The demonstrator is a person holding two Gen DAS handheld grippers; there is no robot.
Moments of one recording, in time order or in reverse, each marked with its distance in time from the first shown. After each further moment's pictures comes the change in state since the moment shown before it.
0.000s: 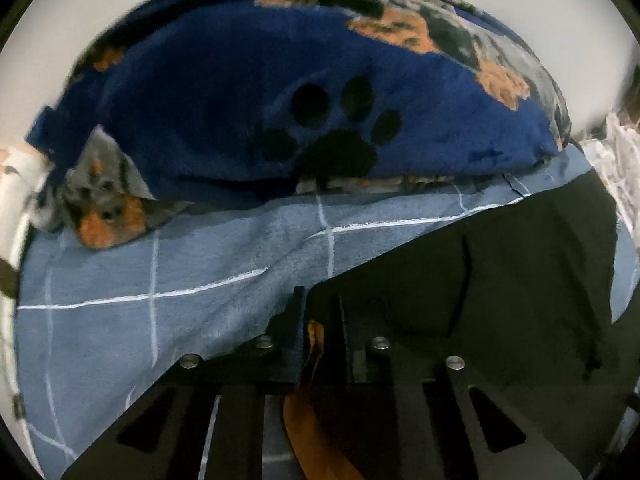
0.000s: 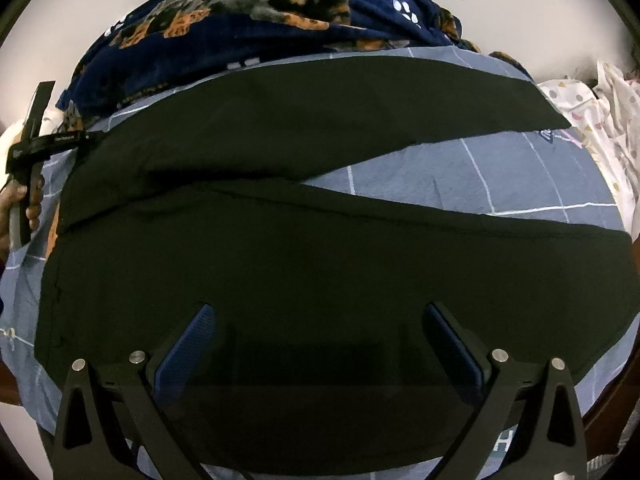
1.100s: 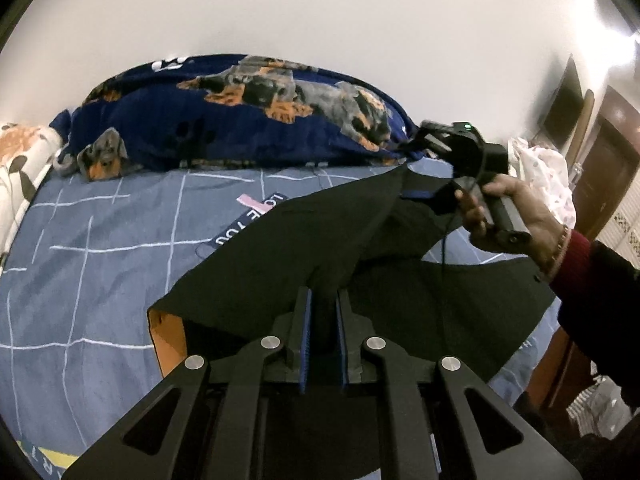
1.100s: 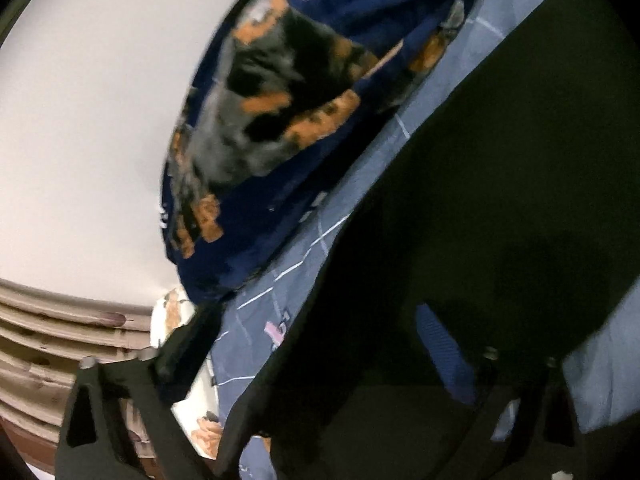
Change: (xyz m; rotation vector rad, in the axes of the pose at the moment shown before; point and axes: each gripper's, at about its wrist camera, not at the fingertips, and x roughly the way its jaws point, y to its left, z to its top) left arm -0.184 -0.139 -0.145 -0.028 -0.191 -0.233; right arm 0.108 -0.045 0.198 0.523 0.127 0.711
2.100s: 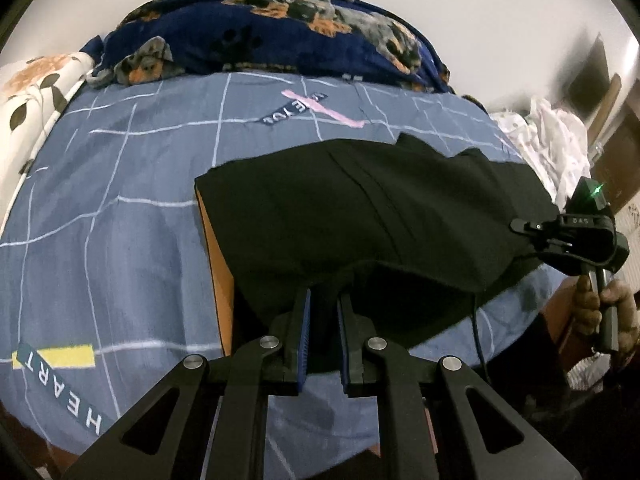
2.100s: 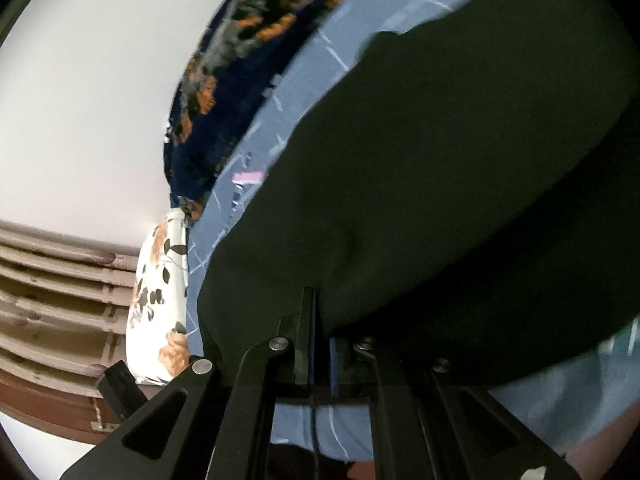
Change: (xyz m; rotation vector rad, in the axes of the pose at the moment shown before) left arm -0.026 0.030 -0.086 -0.046 0.222 0.055; right arm -0.112 -0.089 -0.235 -0.013 -0.023 -0.019
